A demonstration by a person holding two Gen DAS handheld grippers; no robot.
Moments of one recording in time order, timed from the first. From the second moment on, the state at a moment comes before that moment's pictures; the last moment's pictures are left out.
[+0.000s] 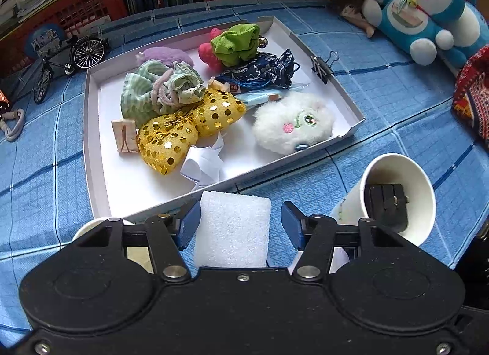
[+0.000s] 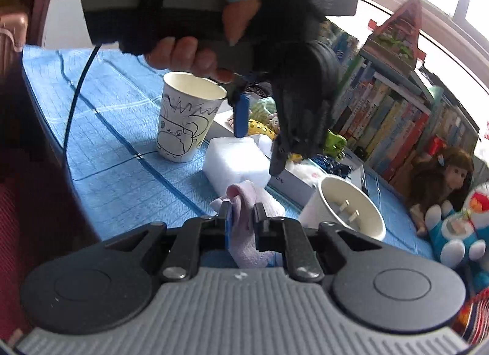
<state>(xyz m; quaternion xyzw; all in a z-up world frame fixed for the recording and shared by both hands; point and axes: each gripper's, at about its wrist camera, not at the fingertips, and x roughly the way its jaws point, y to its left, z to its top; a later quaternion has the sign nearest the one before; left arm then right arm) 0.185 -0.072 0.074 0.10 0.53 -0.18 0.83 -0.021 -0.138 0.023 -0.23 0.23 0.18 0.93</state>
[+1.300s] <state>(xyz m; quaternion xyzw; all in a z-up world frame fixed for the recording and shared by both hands) 0.109 -0.075 0.058 0.16 0.42 -0.20 0.87 -0.015 -0.158 -0.011 -0.08 0.24 0.17 0.95</state>
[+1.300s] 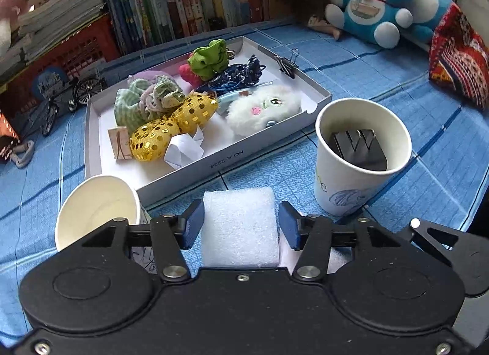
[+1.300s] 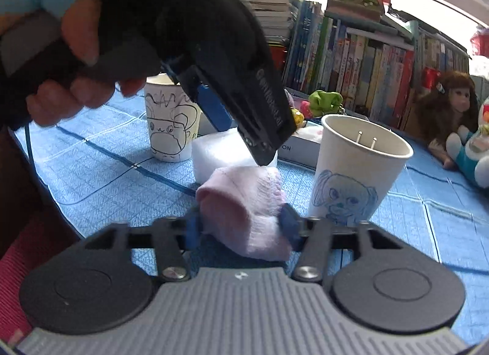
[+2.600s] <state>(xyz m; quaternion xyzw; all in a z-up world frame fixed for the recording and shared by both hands) 0.031 -0.049 0.027 0.09 0.31 -0.15 0.94 -0.043 -0.225 -0.009 0.01 0.24 0.06 0.97</state>
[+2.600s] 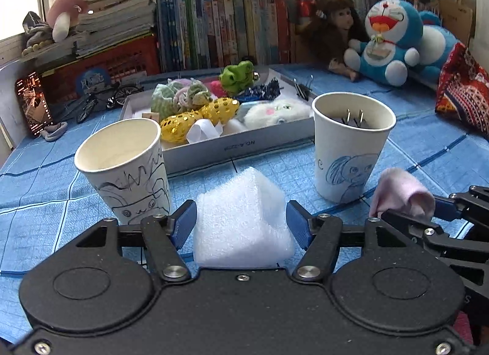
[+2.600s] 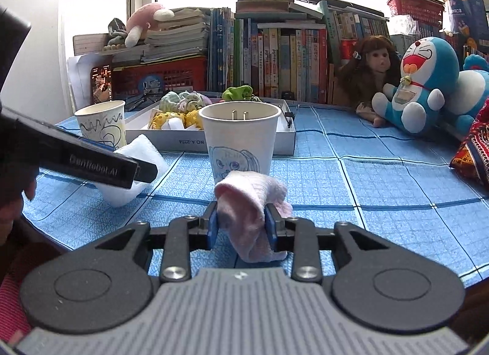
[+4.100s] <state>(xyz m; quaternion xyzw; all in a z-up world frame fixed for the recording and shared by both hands) -0.010 -0.037 0.042 0.07 0.24 -0.15 0.96 -0.044 -0.231 0.011 0.01 0.21 0.04 0.98</state>
